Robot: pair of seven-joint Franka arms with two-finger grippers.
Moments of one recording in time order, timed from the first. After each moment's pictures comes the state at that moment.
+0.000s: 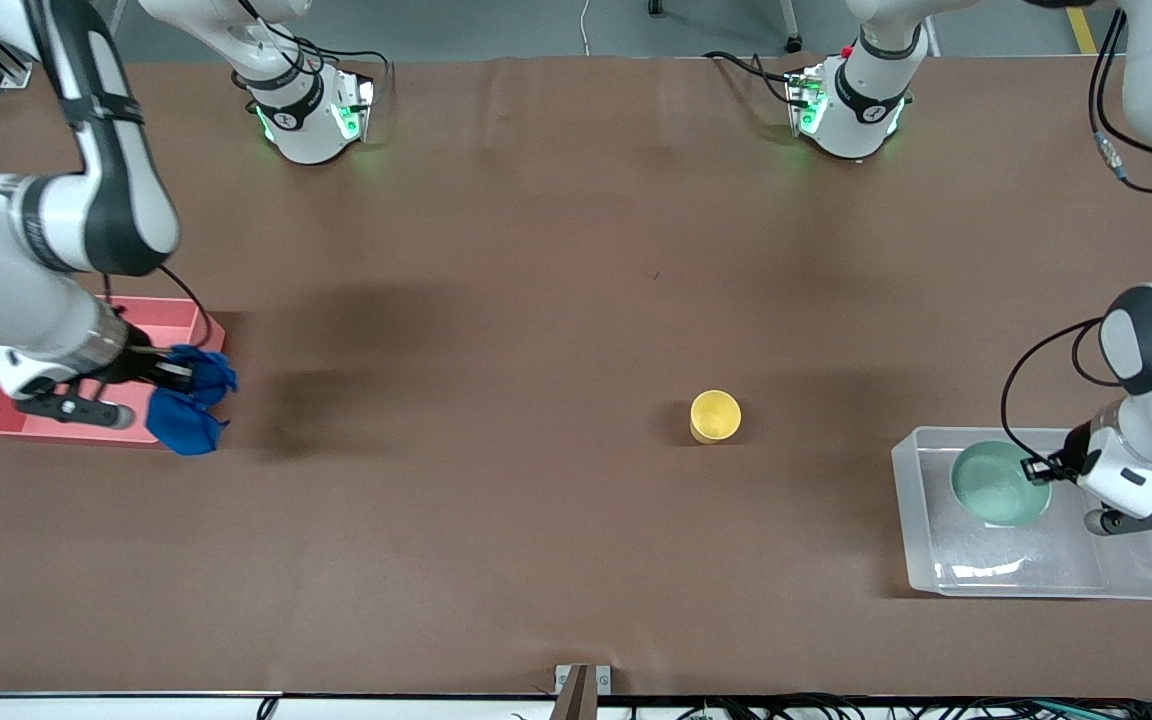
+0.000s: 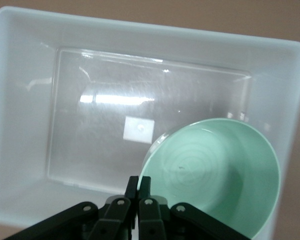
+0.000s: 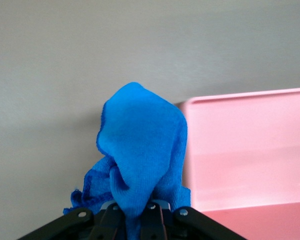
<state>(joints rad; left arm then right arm) 0.26 0.64 -0.17 -1.49 0.19 2.22 -0.08 -0.04 0.15 -0.07 -1.99 -0.01 2.13 0.03</state>
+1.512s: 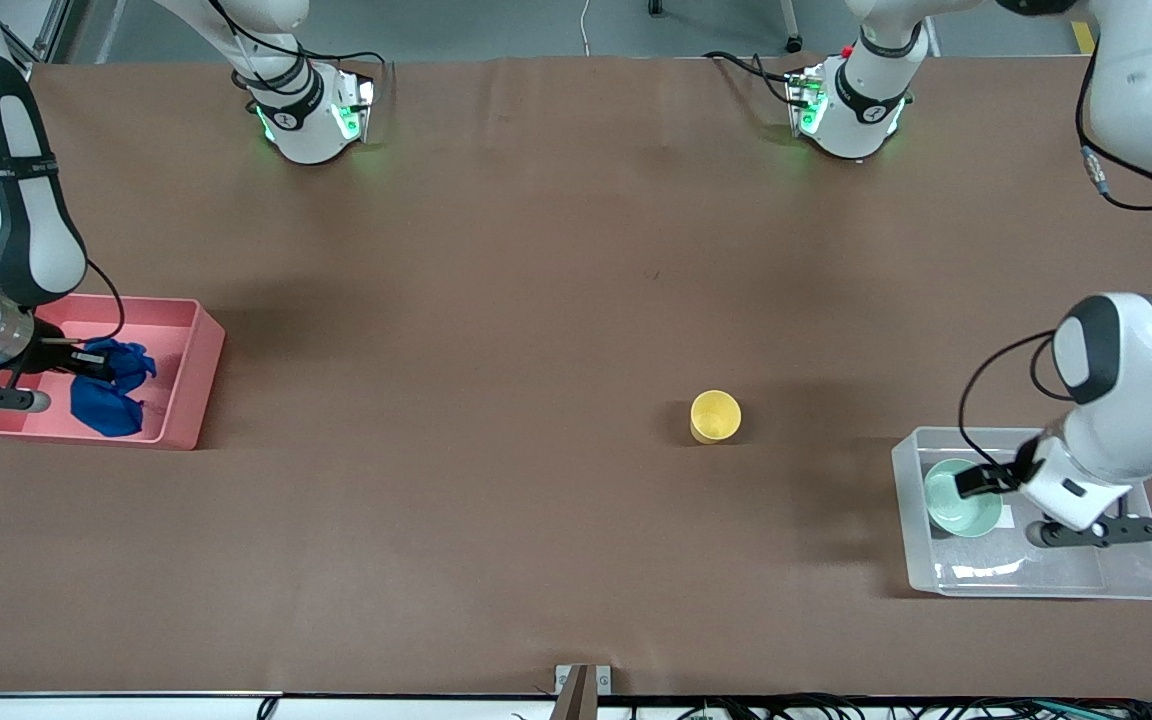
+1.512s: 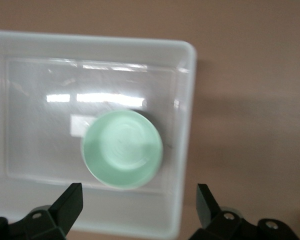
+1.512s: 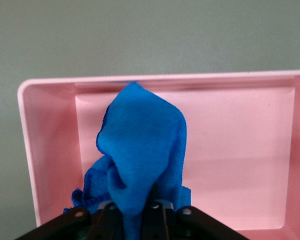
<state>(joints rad) 0.15 0.57 -0.23 -1.46 0.19 2.05 -0.20 -0.29 0.29 -0.07 -2.04 -0.01 2.32 -0.26</state>
